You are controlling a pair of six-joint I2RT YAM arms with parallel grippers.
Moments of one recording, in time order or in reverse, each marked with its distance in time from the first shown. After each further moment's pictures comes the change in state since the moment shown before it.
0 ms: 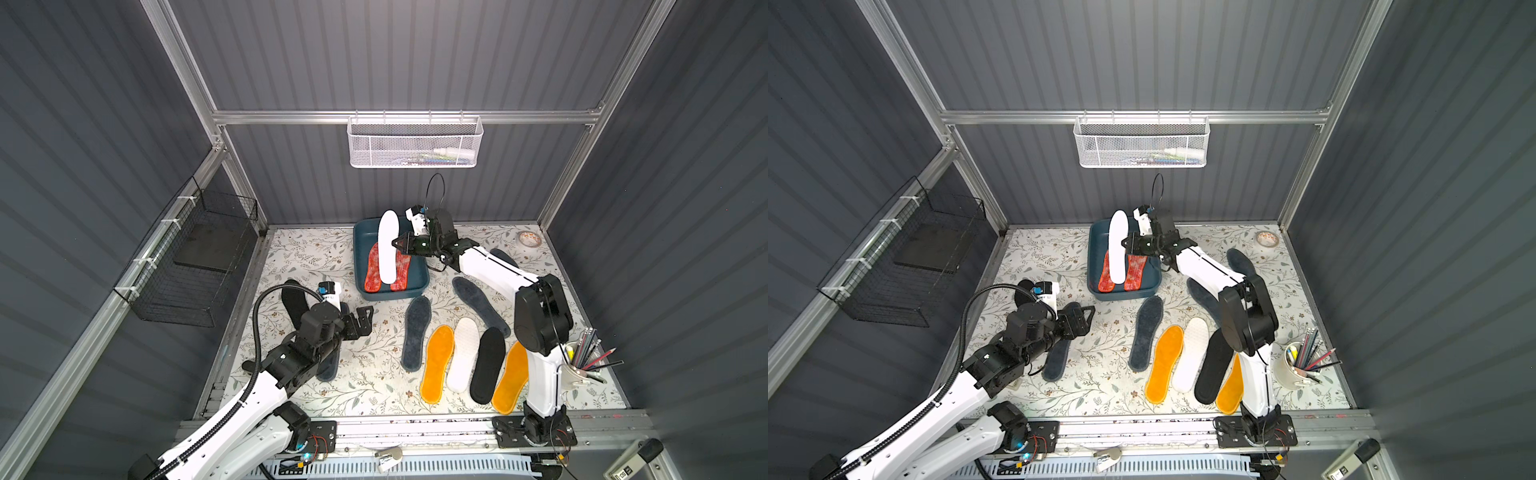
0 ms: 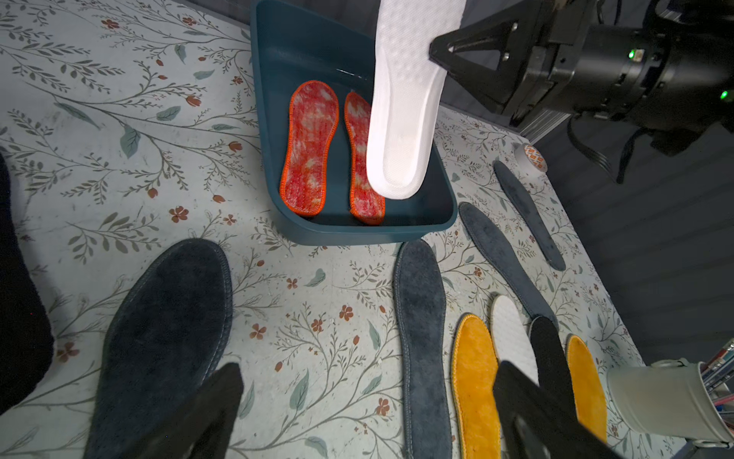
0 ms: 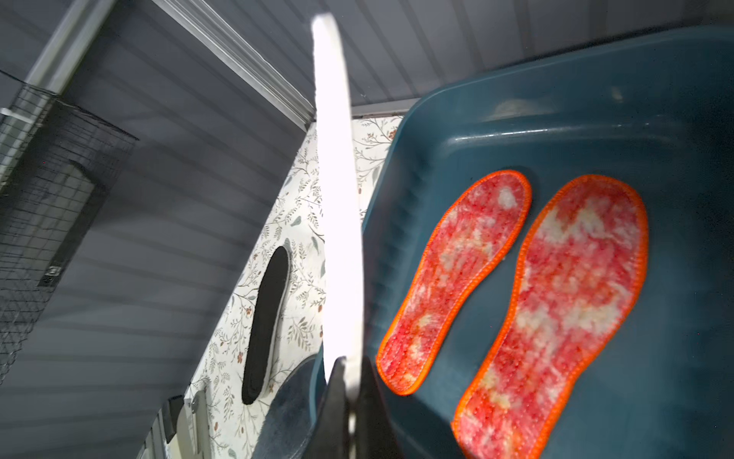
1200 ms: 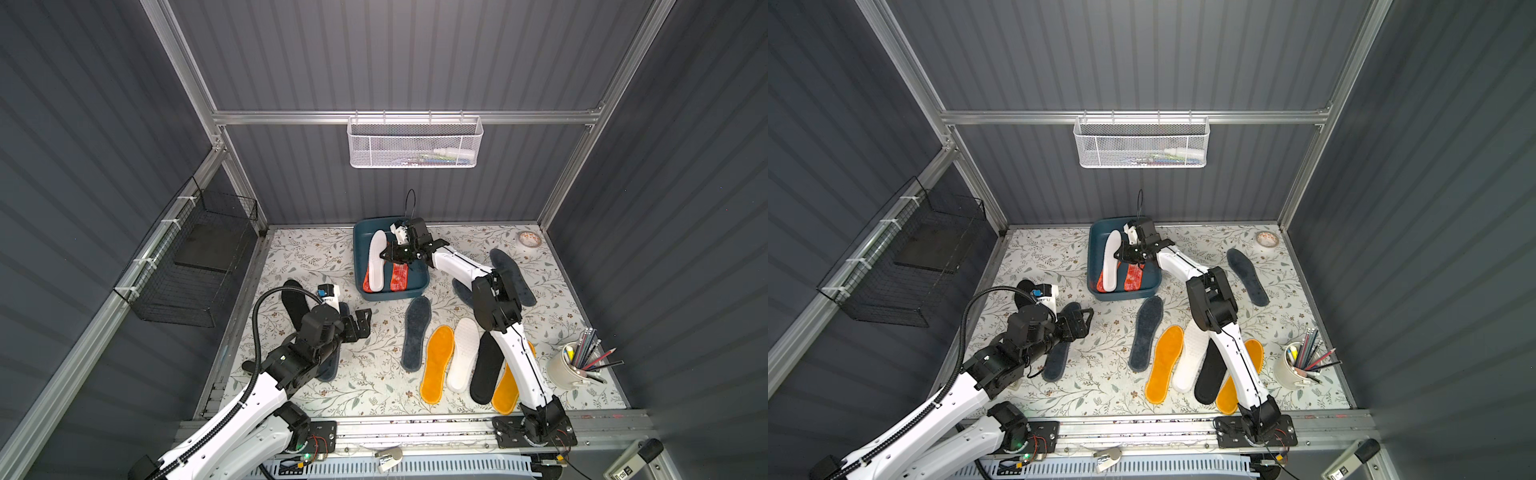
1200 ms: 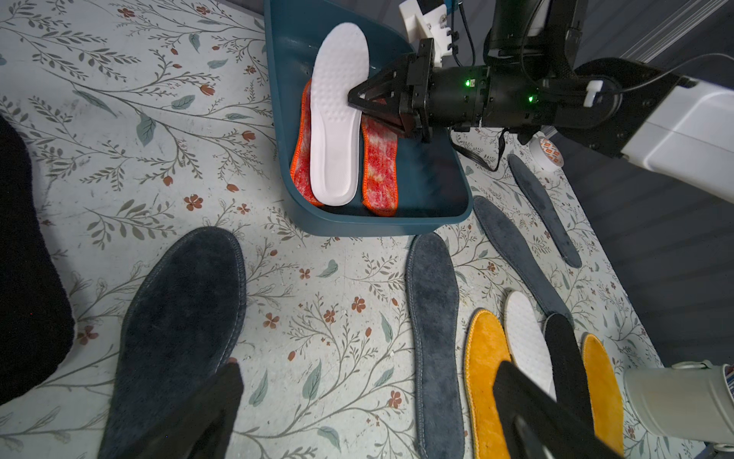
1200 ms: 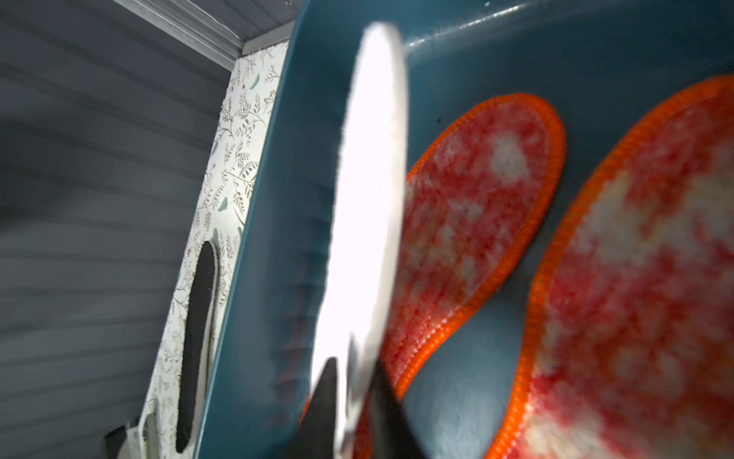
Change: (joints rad) left arm 0.000 -0.002 -0.015 -0.013 -0.011 -0.003; right arm 0.015 0.439 0.420 -0.166 -0.045 0.017
